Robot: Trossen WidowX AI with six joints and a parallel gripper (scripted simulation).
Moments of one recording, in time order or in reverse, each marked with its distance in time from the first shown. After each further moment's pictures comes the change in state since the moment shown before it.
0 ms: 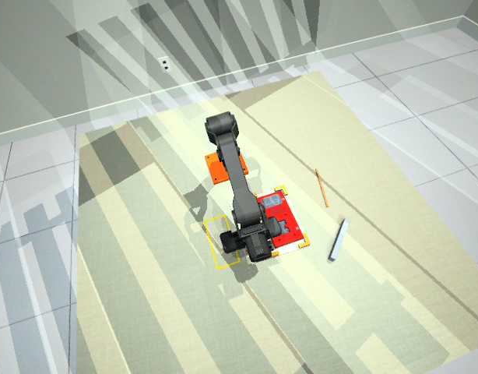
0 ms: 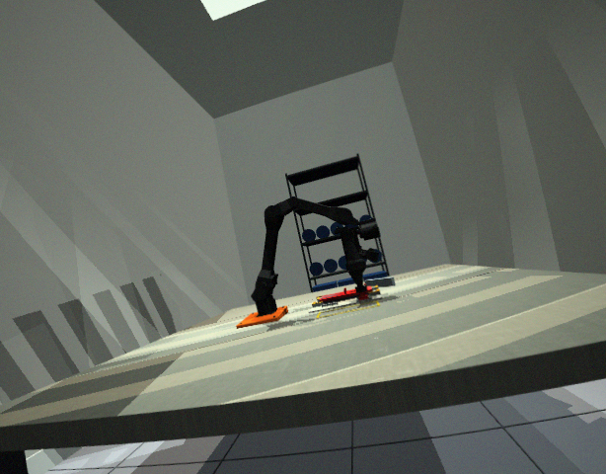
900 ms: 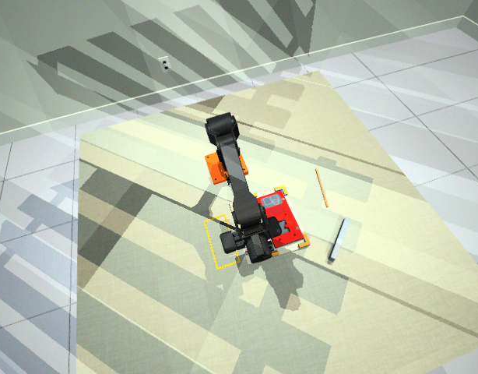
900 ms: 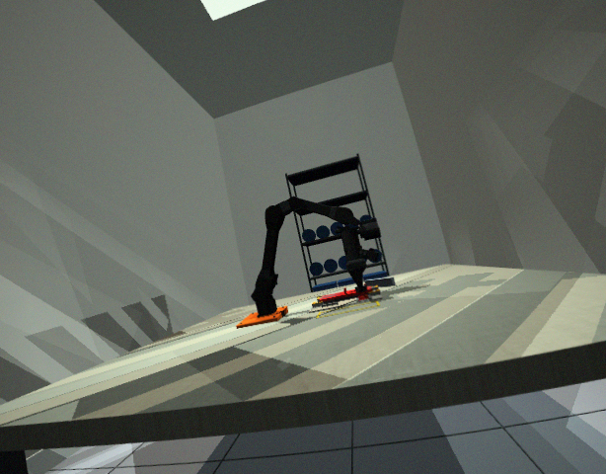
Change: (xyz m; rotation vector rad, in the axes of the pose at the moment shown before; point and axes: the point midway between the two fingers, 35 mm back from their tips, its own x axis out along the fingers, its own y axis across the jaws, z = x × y) arm -0.003 0.000 0.001 0.000 0.006 0.000
